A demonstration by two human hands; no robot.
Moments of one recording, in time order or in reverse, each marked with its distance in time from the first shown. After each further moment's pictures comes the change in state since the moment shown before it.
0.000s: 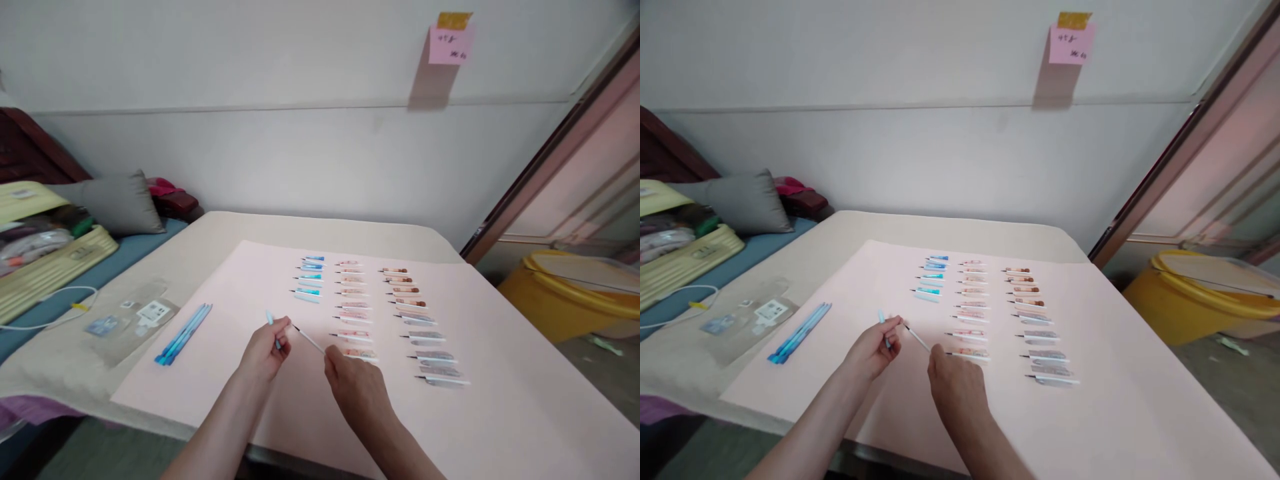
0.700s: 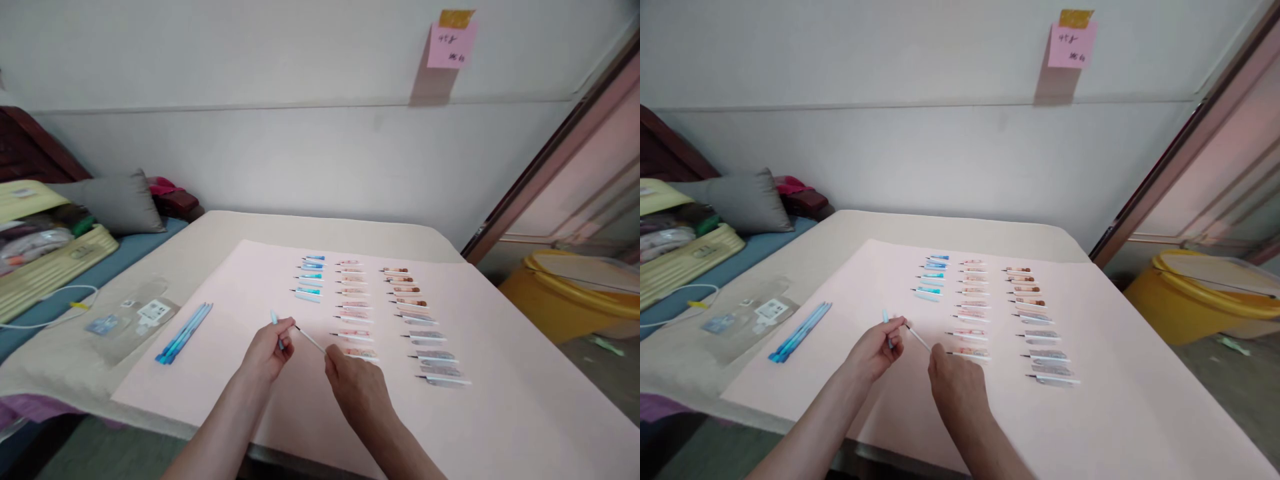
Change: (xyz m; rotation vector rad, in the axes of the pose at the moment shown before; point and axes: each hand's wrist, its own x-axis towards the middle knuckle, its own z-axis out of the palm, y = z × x) left_hand -0.002 -0.002 0.000 0.067 -0.040 -0.026; right_hand 0.002 -0.001 -0.001 0.001 -0.010 0.015
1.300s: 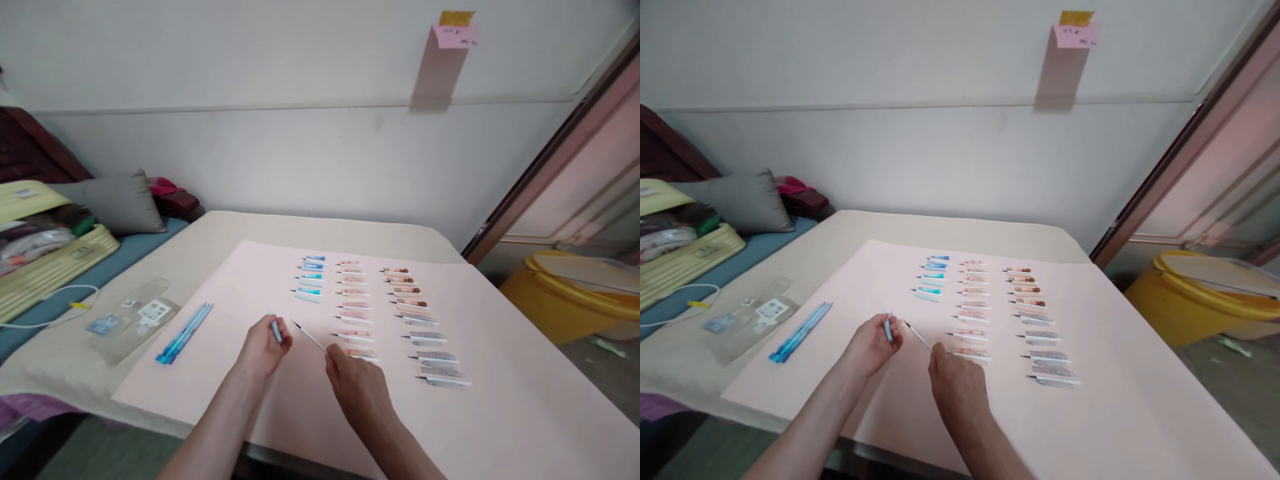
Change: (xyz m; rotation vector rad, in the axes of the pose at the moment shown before) left_hand 0.005 0.011 -0.002 -0.171 0.029 -0.035; right_hand -0.002 0.003 0.001 0.040 0.040 0.003
